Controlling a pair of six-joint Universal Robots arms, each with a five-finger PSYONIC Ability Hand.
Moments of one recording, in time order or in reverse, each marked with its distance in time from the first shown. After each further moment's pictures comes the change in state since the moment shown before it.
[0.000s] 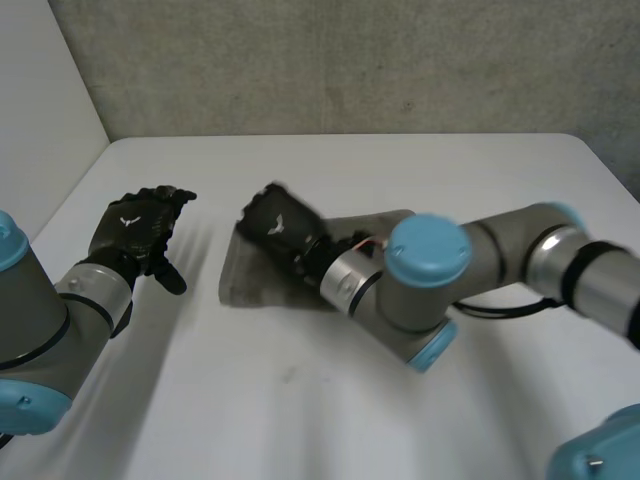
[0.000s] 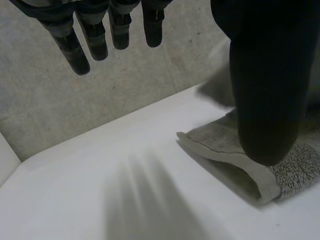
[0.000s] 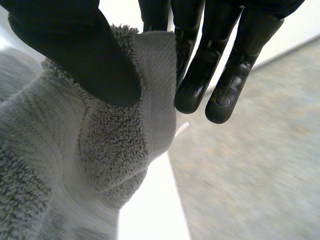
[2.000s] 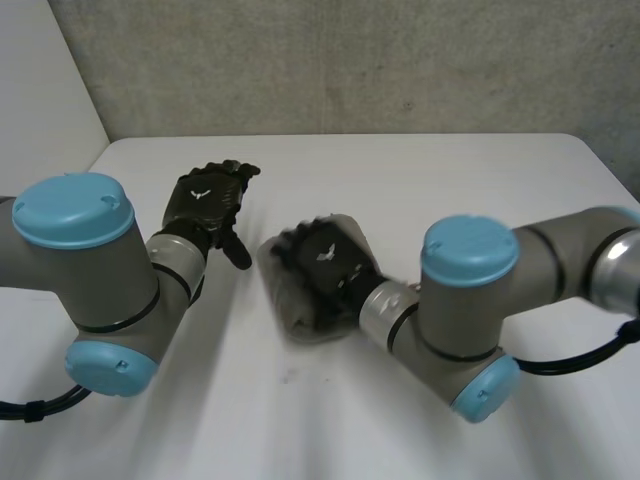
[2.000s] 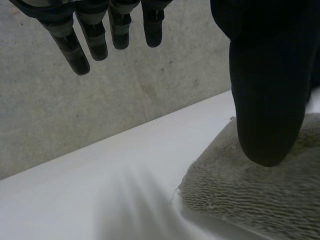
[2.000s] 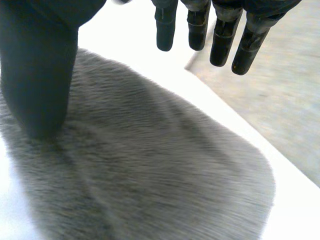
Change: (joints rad) left arm -0.245 -0.183 0.323 -0.096 -0.153 -0.090; right arm -0.033 -0.235 0.294 0.232 0.168 0.377; left_hand 0.000 -0.002 0.000 0.000 0.000; right_hand -0.738 -0.946 -0.969 -0.952 -0.914
